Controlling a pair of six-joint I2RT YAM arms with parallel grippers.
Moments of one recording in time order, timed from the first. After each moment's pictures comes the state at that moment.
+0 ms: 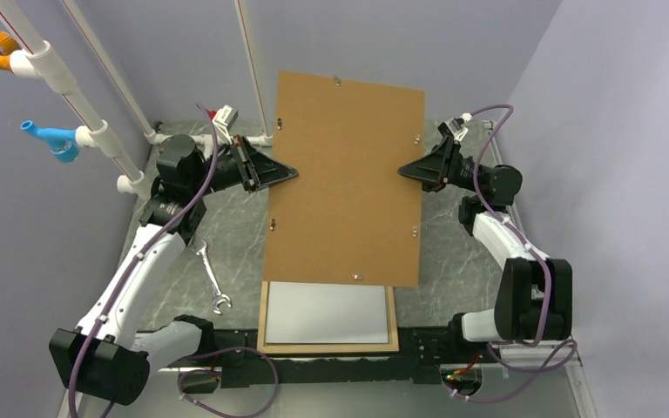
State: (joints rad) left arm -0.26 1.10 1.07 0.01 0.87 -1.04; right arm -0.02 1.34 0.79 1.23 -1.27 1.84
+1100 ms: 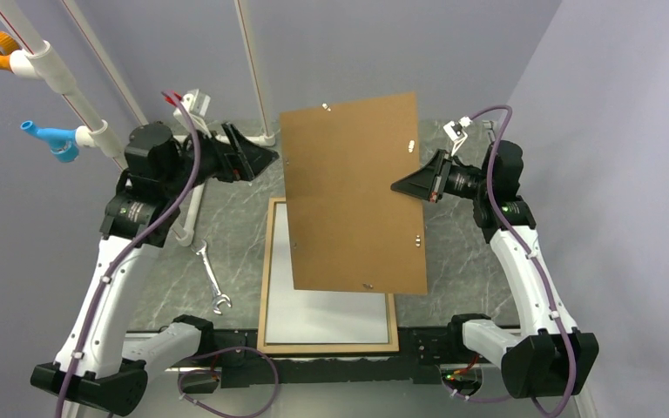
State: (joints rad) left arm -0.26 1.03 1.33 -0.49 0.46 -0.53; right arm 0.04 1.08 1.00 -0.14 -1.12 0.66
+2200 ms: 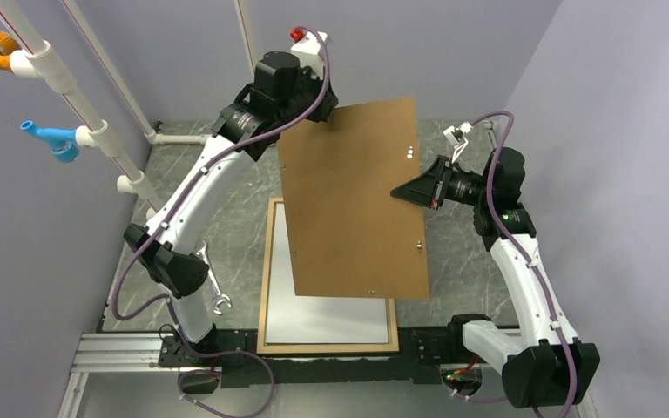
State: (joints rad) left arm -0.62 1.77 2.14 -0.60 0.00 -0.21; right arm 0.04 1.02 0.95 -0.09 -1.16 0.64
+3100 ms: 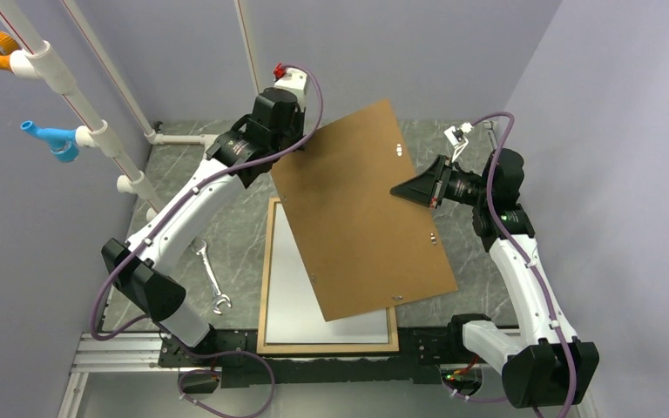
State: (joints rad) left arm -0.63 1.59 1.76 -0.59 -0.36 -0.17; right arm 0.04 1.02 0.94 -0.05 -1.13 0.69
